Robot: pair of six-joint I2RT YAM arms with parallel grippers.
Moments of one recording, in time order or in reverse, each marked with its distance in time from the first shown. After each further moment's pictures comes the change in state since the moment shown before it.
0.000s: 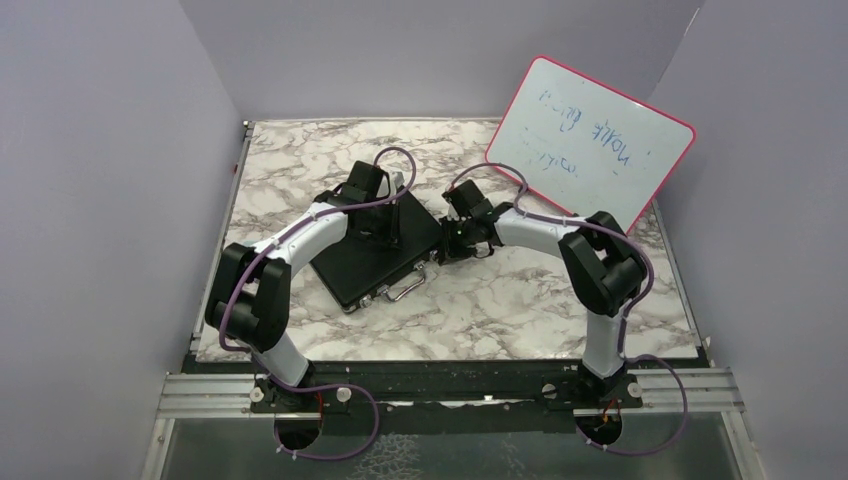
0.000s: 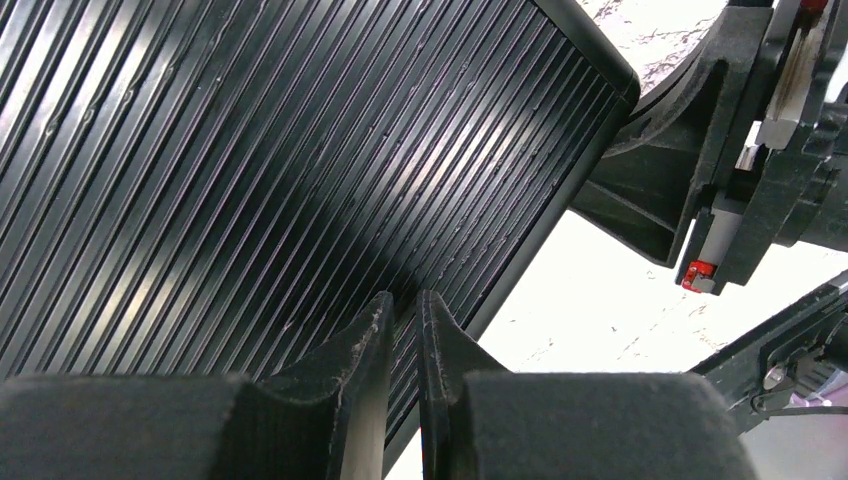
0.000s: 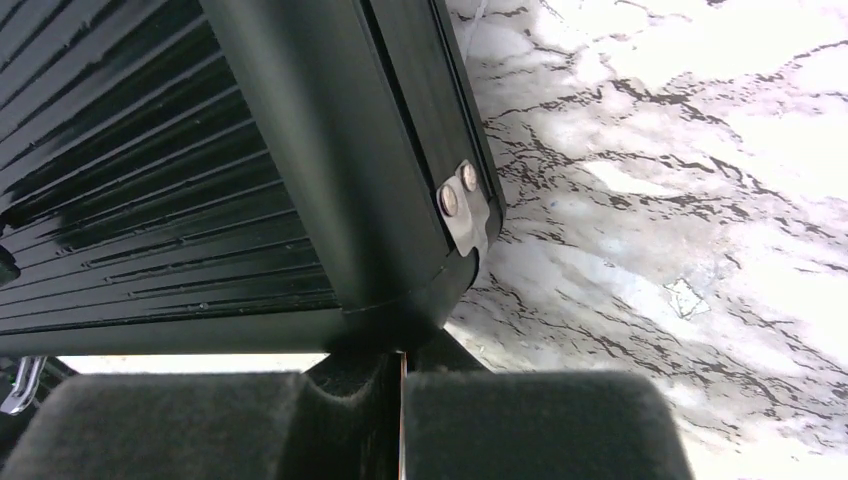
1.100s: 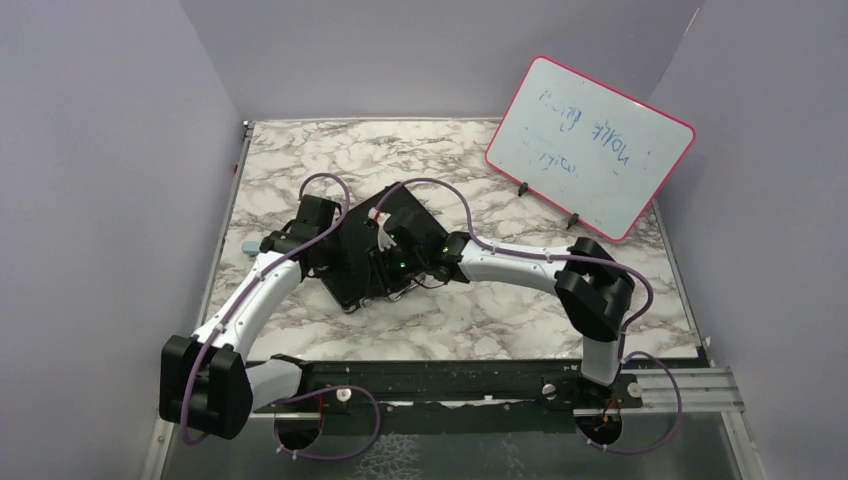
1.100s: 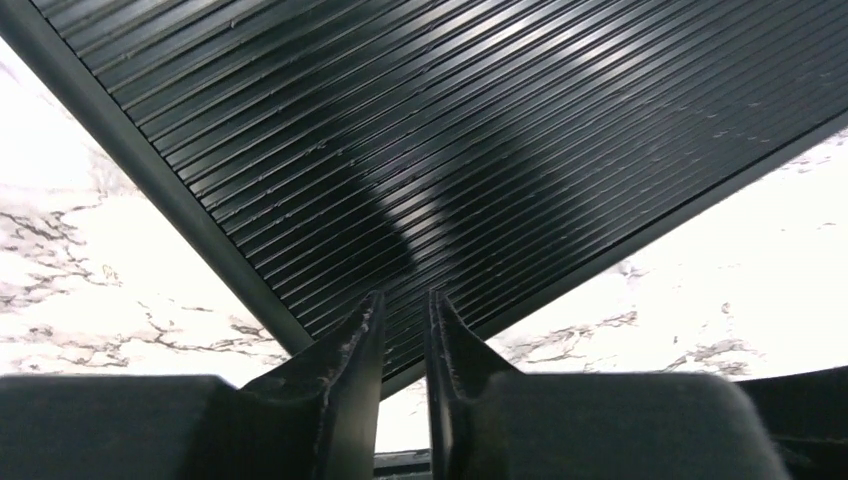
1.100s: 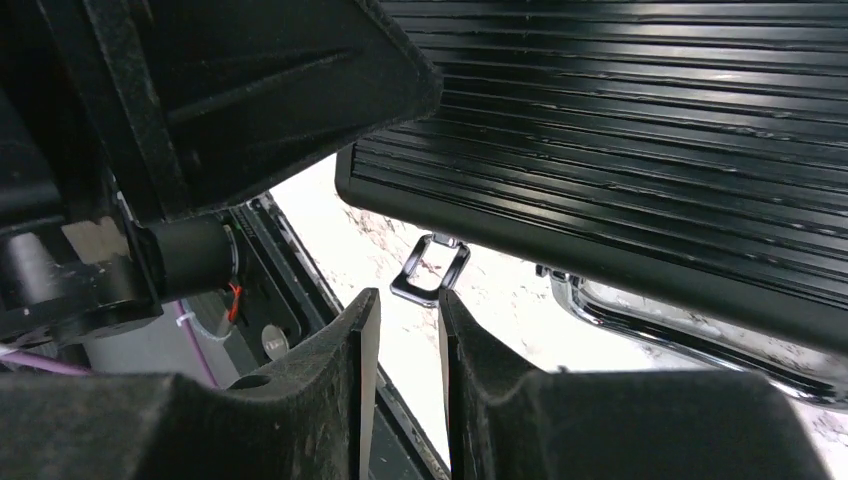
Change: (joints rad) left arm 0.144 -0.471 -0.286 -0.194 -0.252 -0.265; right arm 0.383 -0.064 0.097 0.150 -0.071 0.024
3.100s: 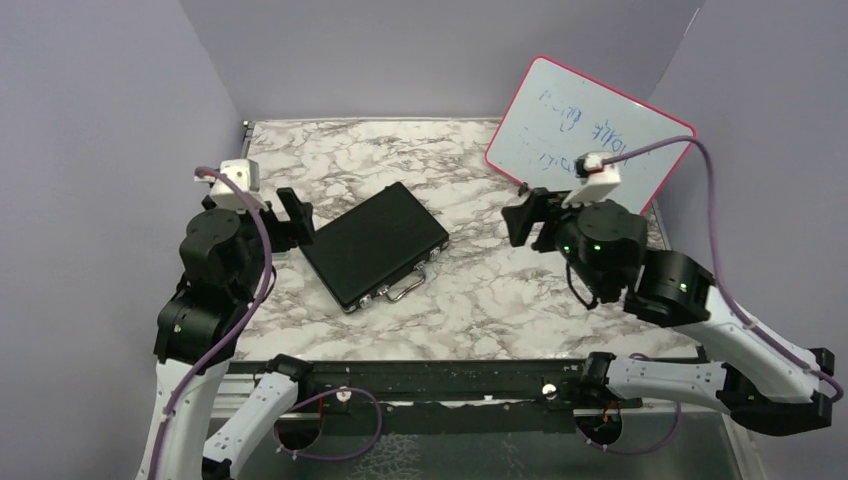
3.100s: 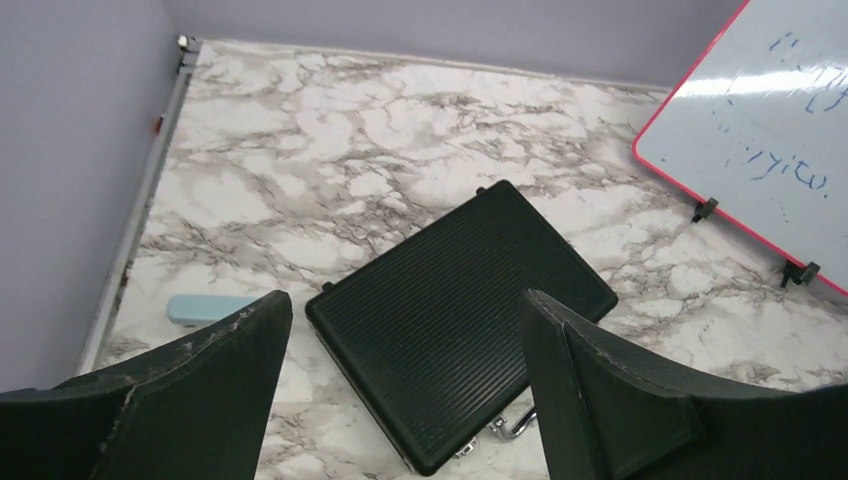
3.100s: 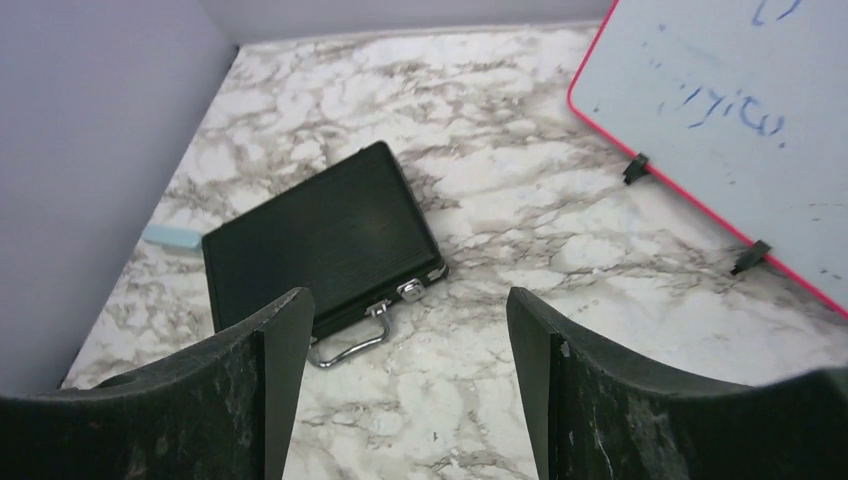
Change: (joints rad) left arm -0.023 -0.466 0.385 -0.056 -0.253 0.320; right arm 0.044 -0.904 -0.006 -0.512 0.995 -0.020
